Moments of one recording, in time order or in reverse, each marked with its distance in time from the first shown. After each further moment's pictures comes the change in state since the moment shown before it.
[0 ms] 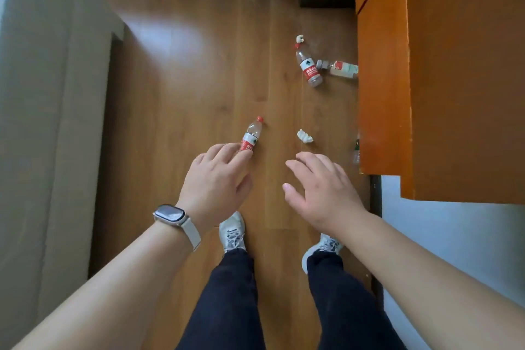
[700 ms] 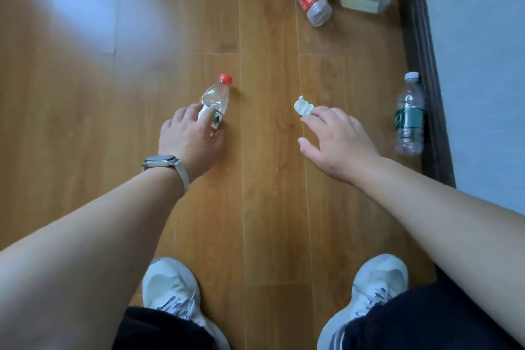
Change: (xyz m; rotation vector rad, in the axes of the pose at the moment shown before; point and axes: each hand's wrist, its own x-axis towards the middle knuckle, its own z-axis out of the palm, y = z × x) left_hand 0.136 -0.141 0.467 0.039 -0.002 -0.246; right_hand 0.177 0.265 0.357 -0.197 0.080 0.040
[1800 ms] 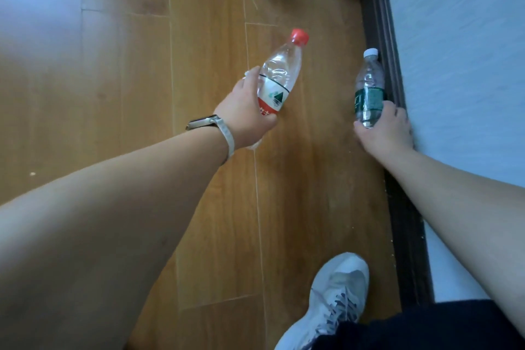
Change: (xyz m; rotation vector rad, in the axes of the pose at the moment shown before) left_hand 0.051 0.176 0.084 -0.581 -0.239 0.034; right_hand -0.034 0.213 0.077 0.042 0.105 0.844
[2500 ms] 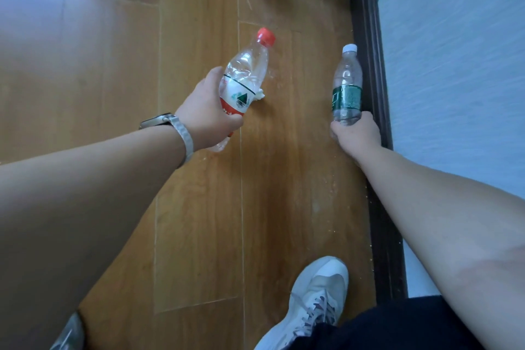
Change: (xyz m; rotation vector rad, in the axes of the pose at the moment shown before) left_hand -0.007 -0.032 -0.016 -0.166 0.047 -0.053; right_hand 0.004 -0.020 0.003 0.387 -0.123 0.158
